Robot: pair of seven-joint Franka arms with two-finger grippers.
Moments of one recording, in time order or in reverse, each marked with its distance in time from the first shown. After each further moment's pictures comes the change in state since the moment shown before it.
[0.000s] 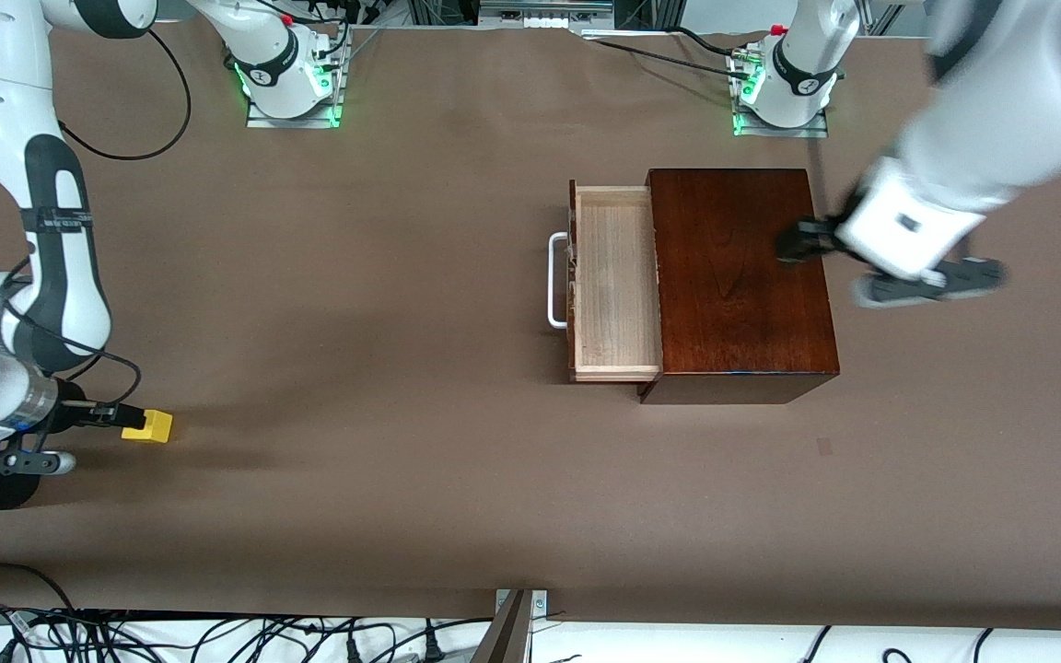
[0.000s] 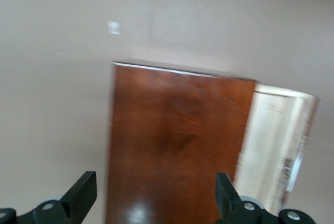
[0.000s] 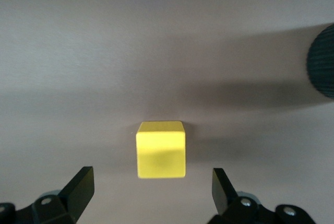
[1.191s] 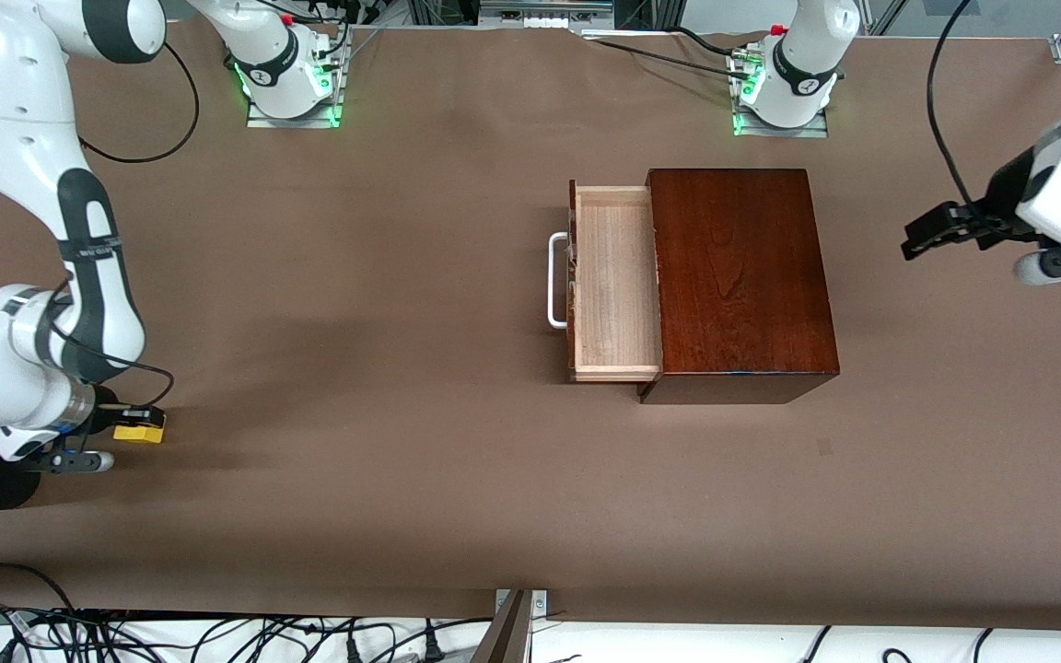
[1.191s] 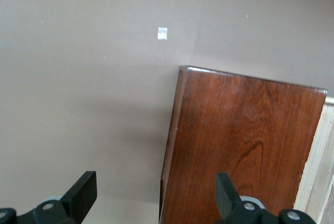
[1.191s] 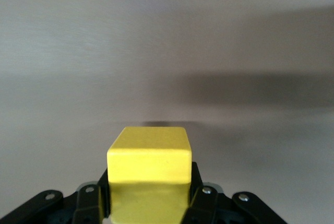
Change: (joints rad) left arm 0.168 -0.226 -0.002 -0.326 0.023 0.164 0.130; right arm 0.004 0.031 0.003 0.022 0.003 -0.039 -0.032
